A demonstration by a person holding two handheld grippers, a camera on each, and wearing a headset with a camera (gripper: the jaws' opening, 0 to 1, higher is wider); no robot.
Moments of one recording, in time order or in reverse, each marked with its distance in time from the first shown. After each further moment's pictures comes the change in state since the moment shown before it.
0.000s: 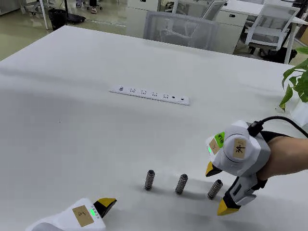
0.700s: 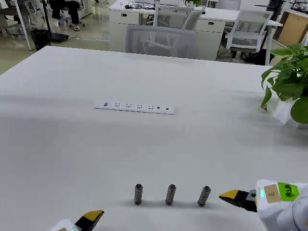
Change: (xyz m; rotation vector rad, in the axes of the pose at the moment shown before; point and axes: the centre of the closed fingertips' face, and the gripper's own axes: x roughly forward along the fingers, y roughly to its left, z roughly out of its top) left arm -0.010 0.005 0.017 0.023 -0.042 0.087; right arm -0.030 0.075 0.015 0.505 -0.489 -0.291
